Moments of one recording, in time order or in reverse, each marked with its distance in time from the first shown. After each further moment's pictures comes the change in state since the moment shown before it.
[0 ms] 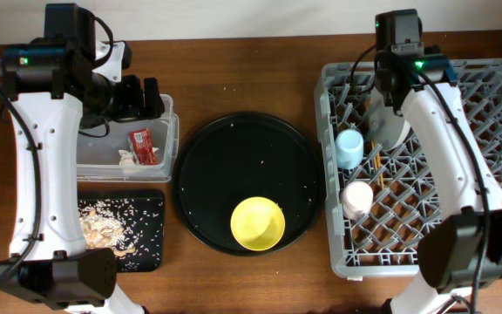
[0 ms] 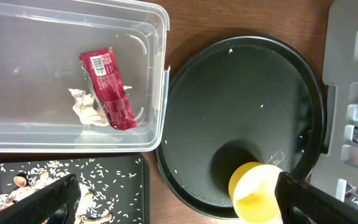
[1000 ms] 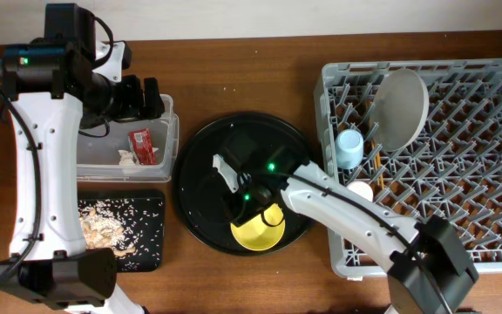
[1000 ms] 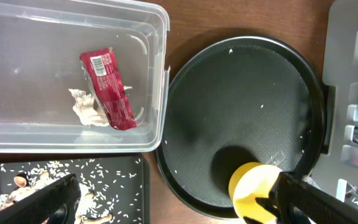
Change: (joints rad) left arm 0.000 0.000 0.000 0.000 0.000 0.000; right arm 0.689 -0.052 -0.426 0.046 -0.983 0.565
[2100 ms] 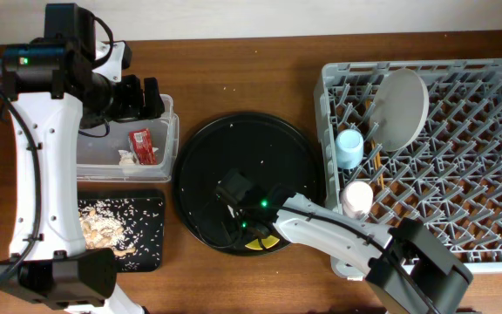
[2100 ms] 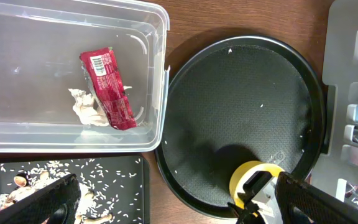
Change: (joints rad) left arm 0.000 0.000 0.000 0.001 0.000 0.000; right arm 0.104 0.001 -0.243 0.258 0.148 0.168
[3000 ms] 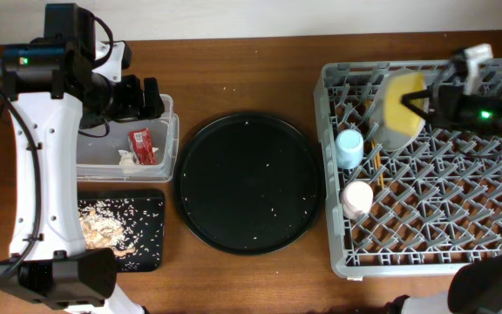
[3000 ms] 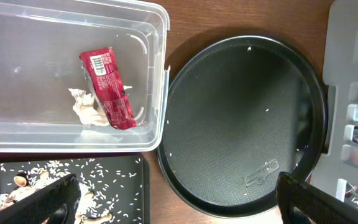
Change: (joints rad) left arm 0.000 0.000 0.000 0.000 0.000 0.000; right arm -1.337 -0.136 0.537 -0.604 -0.892 -0.678
